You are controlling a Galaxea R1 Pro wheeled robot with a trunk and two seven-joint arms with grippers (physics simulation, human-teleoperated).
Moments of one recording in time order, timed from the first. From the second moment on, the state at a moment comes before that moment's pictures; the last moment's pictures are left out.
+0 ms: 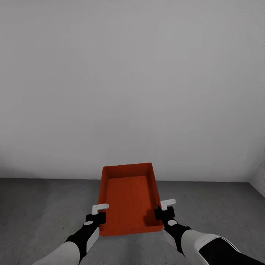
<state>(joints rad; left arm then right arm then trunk) -0.64 -0.12 0.11 -0.25 -0.04 -0.04 0.18 -0.79 0.14 0.35 0.08 -0.15 -0.34 -0.18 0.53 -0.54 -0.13</state>
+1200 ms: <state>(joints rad) -0.64 -0.12 0.11 -0.25 -0.04 -0.04 0.18 -0.79 0.14 0.35 0.08 -0.15 -0.33 -0.18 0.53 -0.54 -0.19</state>
